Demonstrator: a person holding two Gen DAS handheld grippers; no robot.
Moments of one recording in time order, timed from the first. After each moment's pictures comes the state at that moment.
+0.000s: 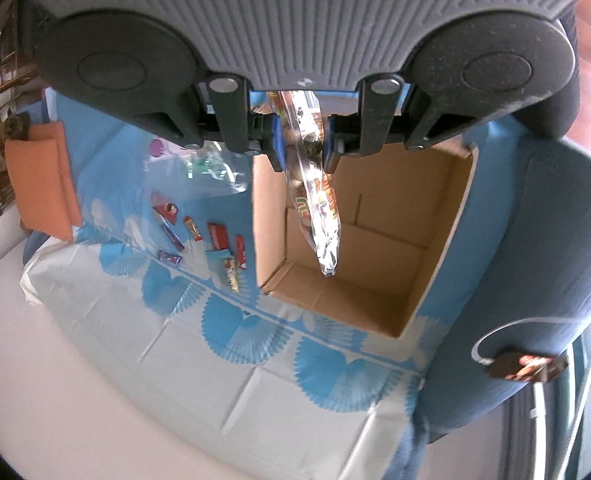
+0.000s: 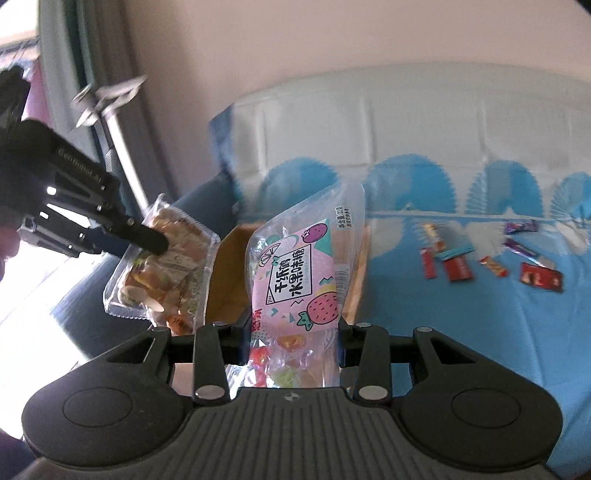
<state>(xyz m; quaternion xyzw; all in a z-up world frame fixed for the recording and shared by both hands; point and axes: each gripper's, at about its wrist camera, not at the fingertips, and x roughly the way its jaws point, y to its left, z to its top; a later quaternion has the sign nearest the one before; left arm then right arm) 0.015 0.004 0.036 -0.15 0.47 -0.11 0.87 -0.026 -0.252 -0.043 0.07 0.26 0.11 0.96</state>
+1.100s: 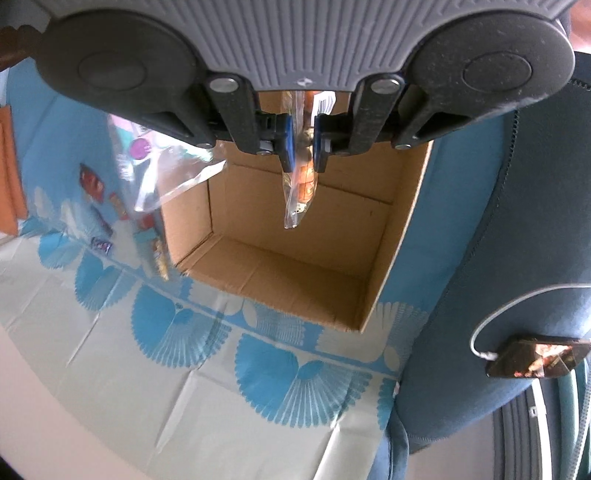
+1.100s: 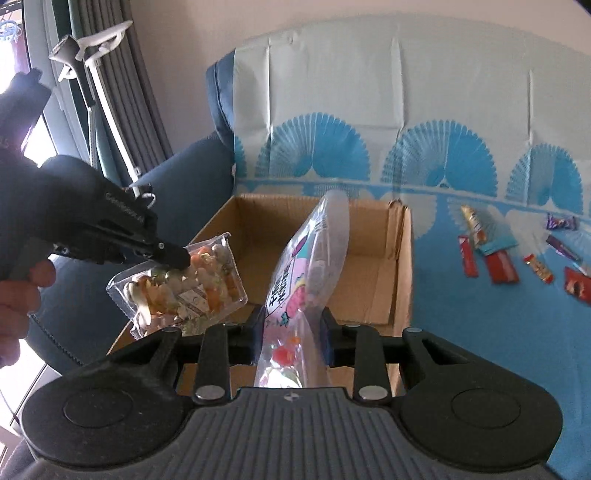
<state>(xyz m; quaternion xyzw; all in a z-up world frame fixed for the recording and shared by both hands) 0.148 0.021 -0.052 -0.10 0.49 -0.06 0.86 0.100 -0.206 -0.079 0.06 0.33 0.12 0.94</state>
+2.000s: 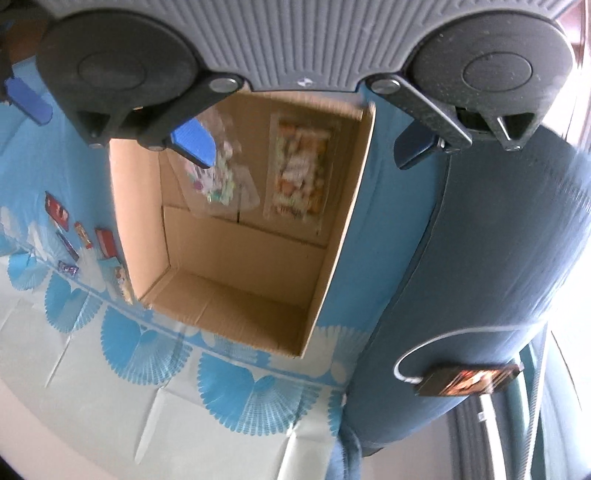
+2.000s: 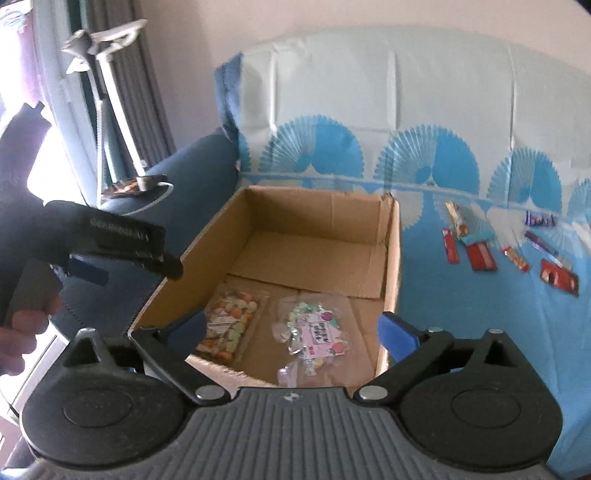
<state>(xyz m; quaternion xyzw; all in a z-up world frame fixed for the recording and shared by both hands) 0.062 0.050 -0.045 -0.06 0.49 0.00 0.87 0.027 -0.188 -0.048 0.04 0.32 0.11 0.94</state>
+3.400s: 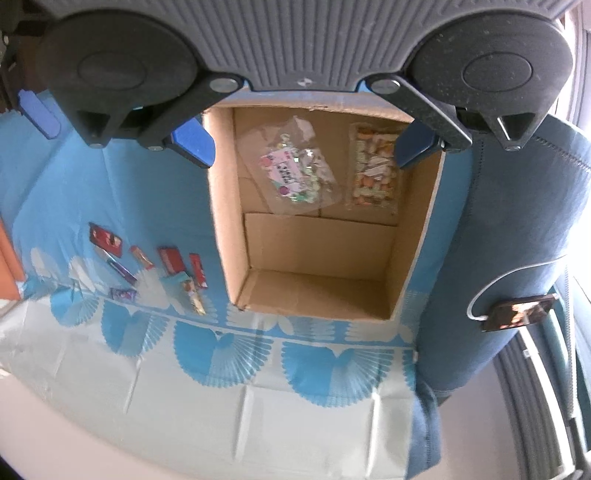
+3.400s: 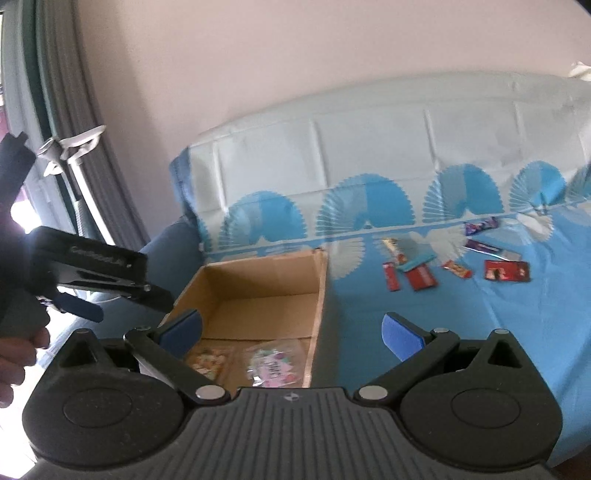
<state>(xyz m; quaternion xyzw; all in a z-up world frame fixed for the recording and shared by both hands) 0.031 -0.070 0.015 0.01 0.47 -0.05 0.88 -0.046 -0.296 -0.032 0.14 0.23 0.04 0.96</state>
